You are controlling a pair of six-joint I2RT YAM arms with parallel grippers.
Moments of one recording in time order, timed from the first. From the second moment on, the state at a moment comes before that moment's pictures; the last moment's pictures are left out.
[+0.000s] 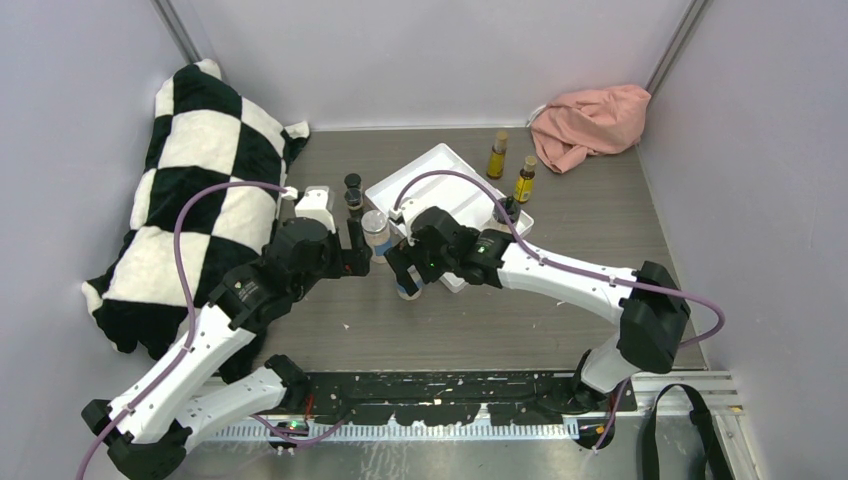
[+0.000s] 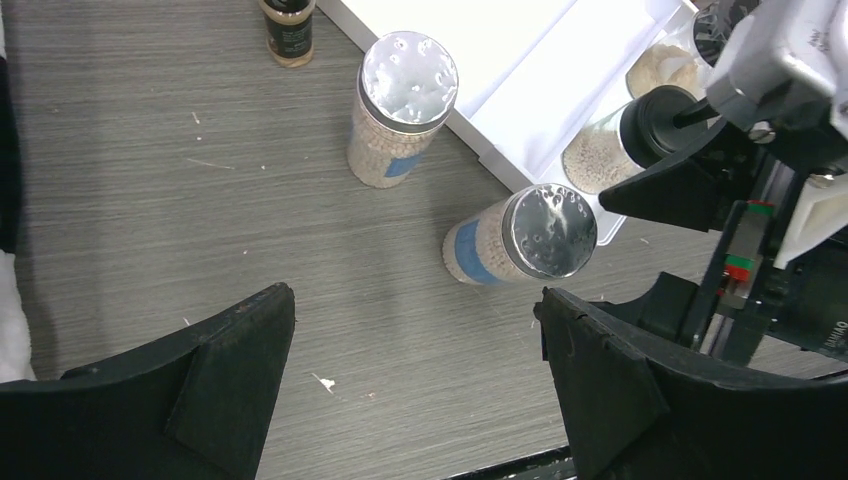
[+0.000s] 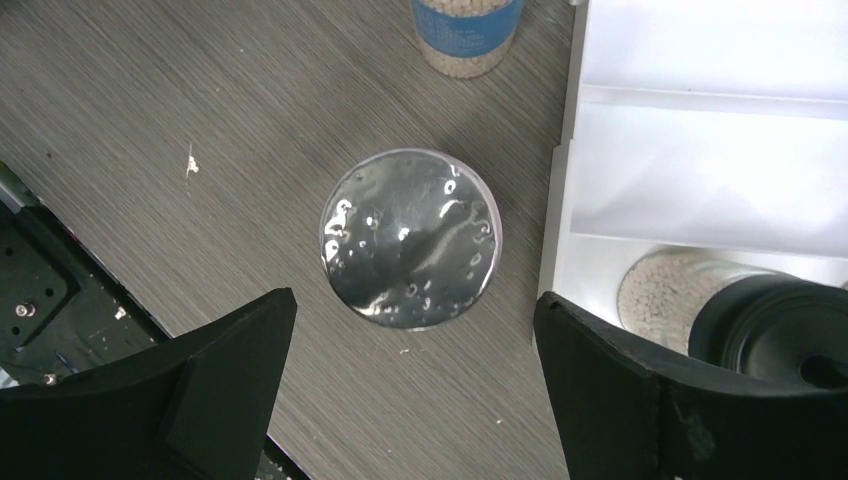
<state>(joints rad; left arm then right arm) -0.72 0.83 1.02 -0.75 -0.35 -0.50 1.00 1.54 1.22 -0.42 0.09 0.21</state>
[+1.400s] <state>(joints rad) -0.72 0.80 1.02 -0.75 -0.39 -0.47 0.99 1.68 1.42 -0.47 0.17 0.17</state>
